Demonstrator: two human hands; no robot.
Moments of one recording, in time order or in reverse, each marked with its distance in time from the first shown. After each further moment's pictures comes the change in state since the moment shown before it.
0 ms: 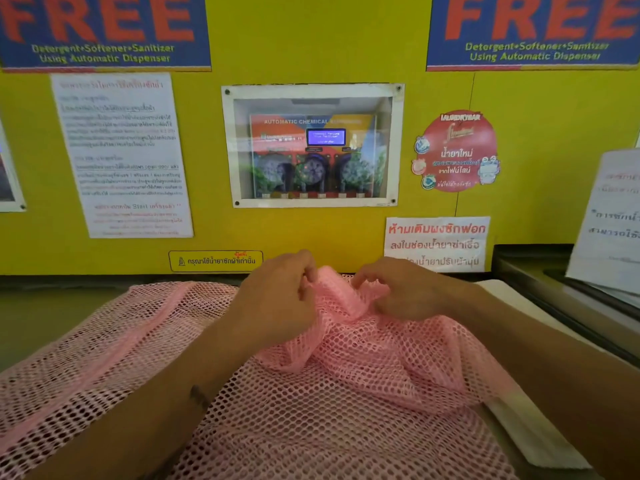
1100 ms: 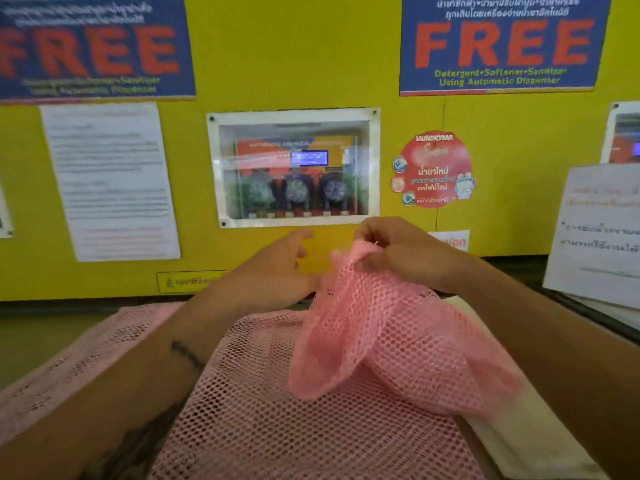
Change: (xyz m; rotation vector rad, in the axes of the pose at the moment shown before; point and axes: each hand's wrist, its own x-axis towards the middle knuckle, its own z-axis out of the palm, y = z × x) left_hand 0.045 0.039 -0.032 -0.283 -0.309 -0.262; right_hand -0.025 -0.014 -0.059 0.558 0.312 -0.101
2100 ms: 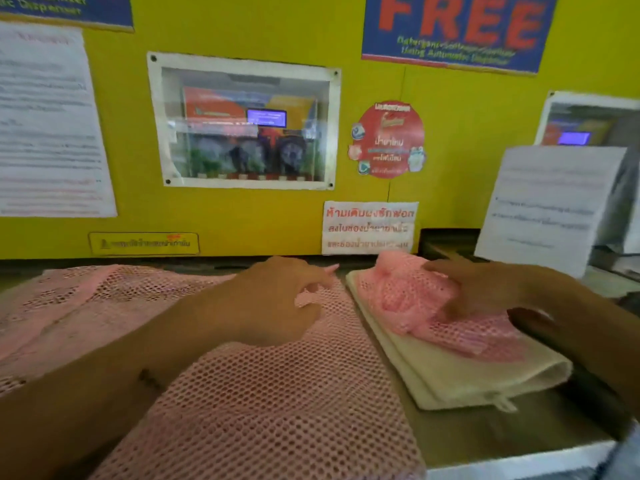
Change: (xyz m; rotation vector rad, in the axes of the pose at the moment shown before) left_hand -0.038 0.012 0.066 0.381 -0.200 0.274; right_hand -0.110 0.083 -0.079 -0.701 -0.377 0.633
